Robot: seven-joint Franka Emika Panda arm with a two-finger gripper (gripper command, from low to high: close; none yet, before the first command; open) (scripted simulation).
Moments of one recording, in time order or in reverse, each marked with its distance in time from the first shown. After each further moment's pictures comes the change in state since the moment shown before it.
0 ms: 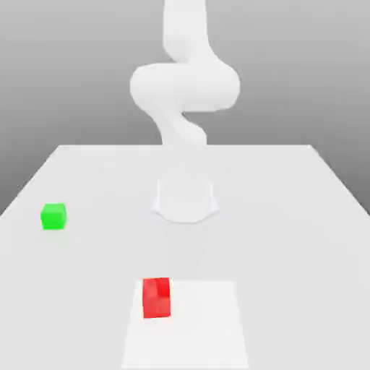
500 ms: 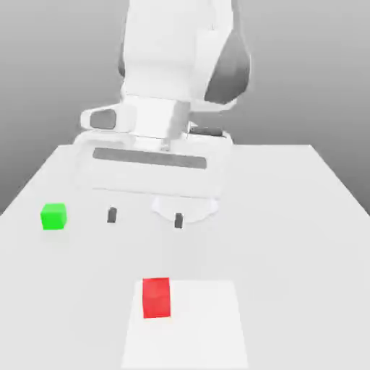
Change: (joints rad) arm -0.091 0.572 -0.036 -0.350 -0.094 0.345 -0.098
